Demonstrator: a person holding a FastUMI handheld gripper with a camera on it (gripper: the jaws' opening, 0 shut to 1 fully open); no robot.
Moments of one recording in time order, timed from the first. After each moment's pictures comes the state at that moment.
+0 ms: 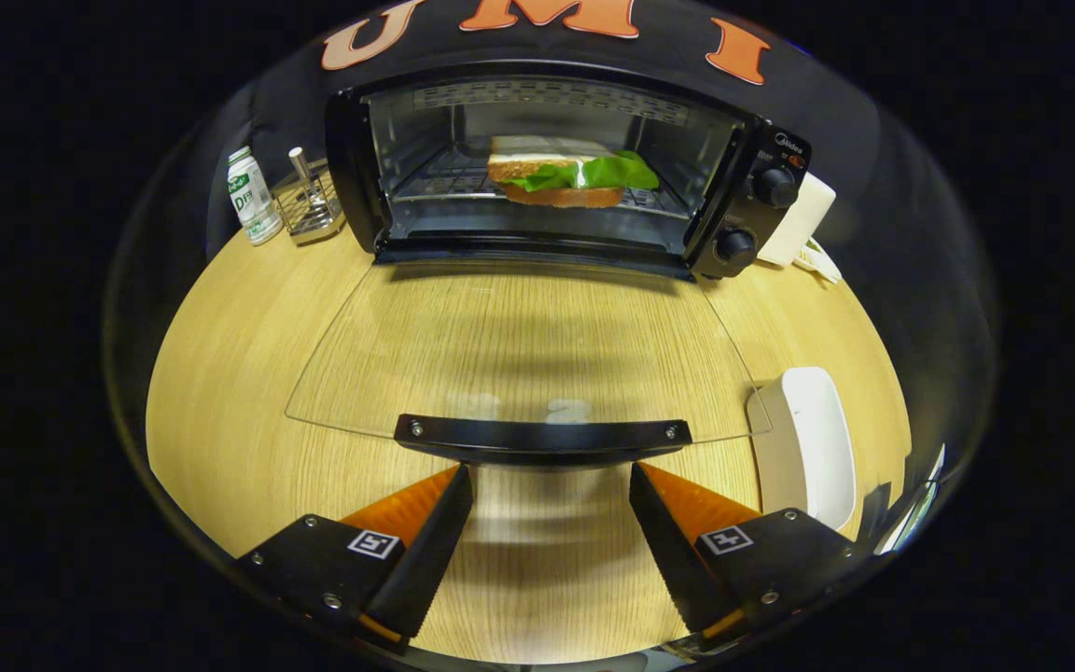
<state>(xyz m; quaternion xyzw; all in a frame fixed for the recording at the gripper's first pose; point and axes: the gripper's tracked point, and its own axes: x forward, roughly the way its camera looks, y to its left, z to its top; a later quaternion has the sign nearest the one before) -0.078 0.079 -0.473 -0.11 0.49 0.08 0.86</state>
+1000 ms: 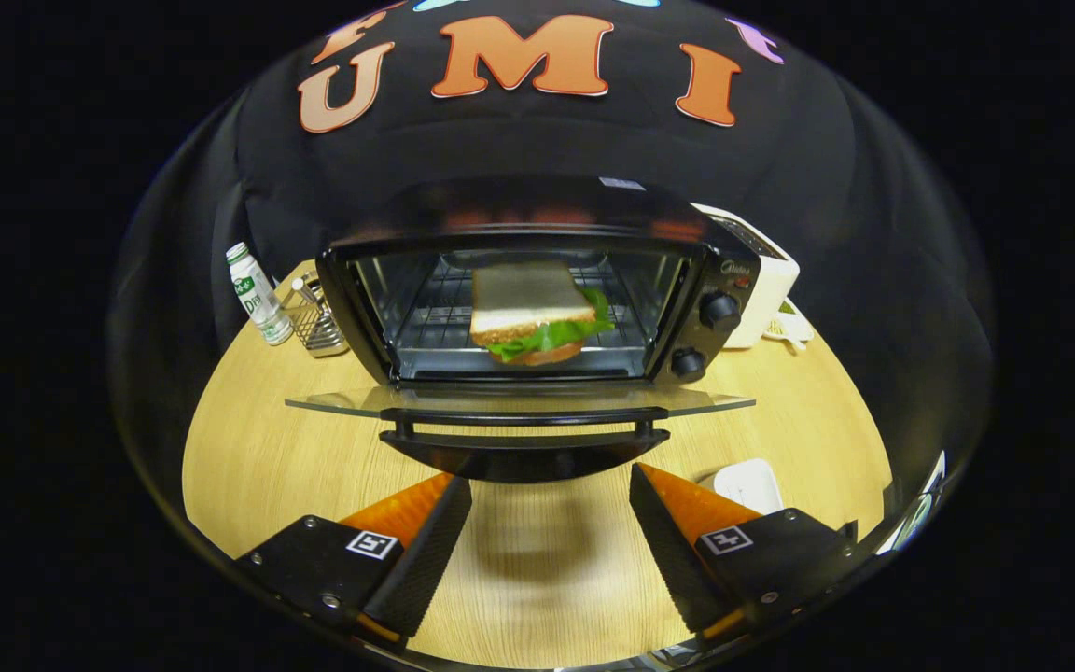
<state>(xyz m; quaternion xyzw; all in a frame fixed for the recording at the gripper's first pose) -0.010 0.088 -0.361 -0.08 0.39 0.08 0.91</state>
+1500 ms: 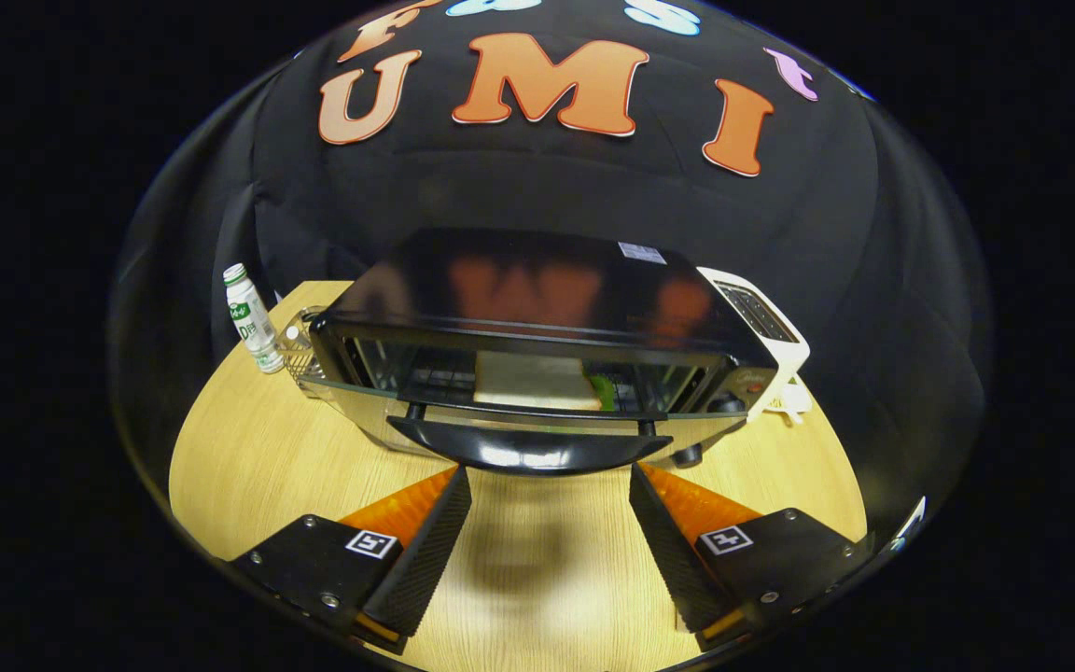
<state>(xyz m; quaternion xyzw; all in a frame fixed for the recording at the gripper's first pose) 0.052 0.106 -0.332 -0.11 0.34 0.09 0.93</state>
